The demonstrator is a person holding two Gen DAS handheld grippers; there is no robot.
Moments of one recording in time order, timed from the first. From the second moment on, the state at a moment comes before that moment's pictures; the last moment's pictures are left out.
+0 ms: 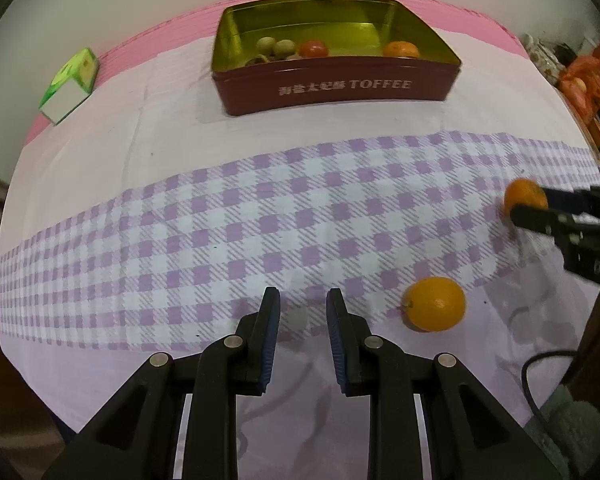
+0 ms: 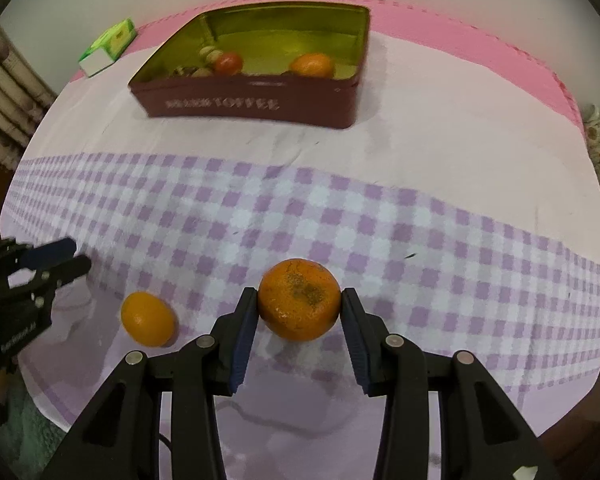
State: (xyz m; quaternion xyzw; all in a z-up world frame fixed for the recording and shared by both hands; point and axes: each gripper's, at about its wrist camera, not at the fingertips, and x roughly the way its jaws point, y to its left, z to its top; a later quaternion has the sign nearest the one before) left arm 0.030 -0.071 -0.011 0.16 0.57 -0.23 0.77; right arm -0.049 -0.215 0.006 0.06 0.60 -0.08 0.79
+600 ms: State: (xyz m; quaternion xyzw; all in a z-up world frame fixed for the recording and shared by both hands) left arm 0.008 -0.111 0.000 0.16 0.59 -0.27 0.74; right arm -0.057 -0.234 0.001 0.09 0.60 -0.10 0.79
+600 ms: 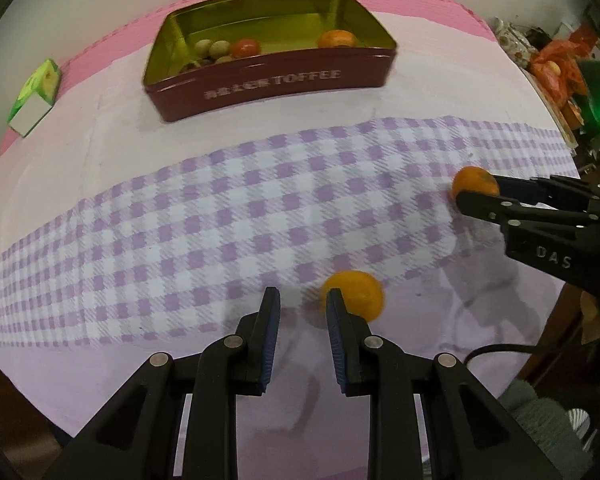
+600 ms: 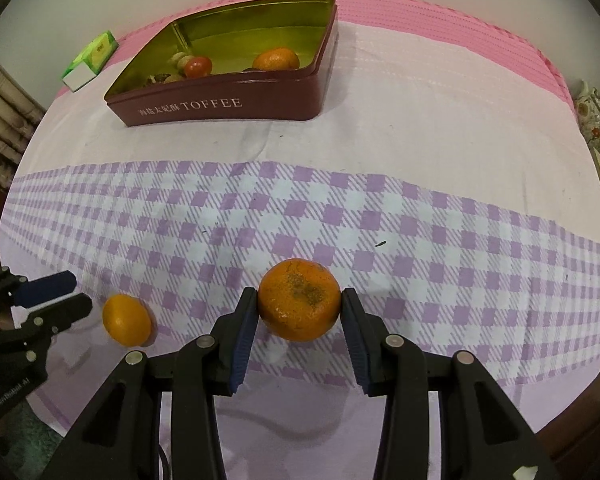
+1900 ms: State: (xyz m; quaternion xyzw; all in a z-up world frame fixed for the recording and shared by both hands) left arm 0.011 -0.136 -0.022 0.15 0.61 -0.24 0.74; right arm -0.069 -0.243 0.001 0.11 0.60 -0.10 0.79
